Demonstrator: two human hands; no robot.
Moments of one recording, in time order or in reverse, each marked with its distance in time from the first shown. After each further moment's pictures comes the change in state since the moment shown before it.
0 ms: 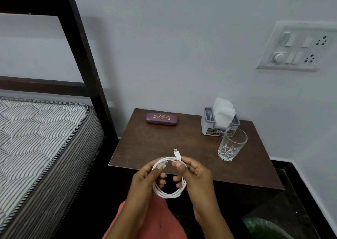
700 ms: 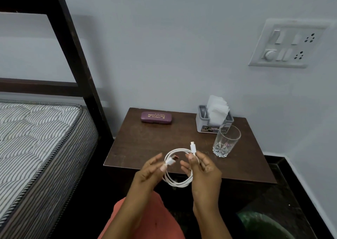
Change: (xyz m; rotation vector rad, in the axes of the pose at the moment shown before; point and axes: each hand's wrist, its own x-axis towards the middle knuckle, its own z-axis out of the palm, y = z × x) left_hand -0.009 0.004 0.005 0.244 -0.164 0.146; right_hand 0.007 0.003 -0.007 0.221 0.340 -0.098
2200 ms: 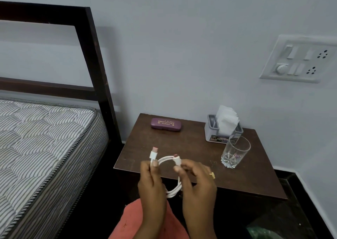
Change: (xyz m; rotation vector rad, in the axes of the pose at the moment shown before) left_hand 0.009 -0.011 0.018 0.163 0.668 0.235; right_hand -0.028 0.007 0.016 -0.575 -0.163 -0.681
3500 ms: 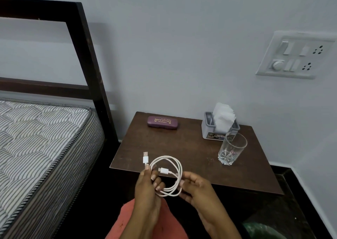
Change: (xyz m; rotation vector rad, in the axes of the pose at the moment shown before) left_hand 0.016 -0.016 0.005 -0.803 -0.093 -0.634; right_hand 0.008 0.026 -0.024 0.501 -0.469 0.869
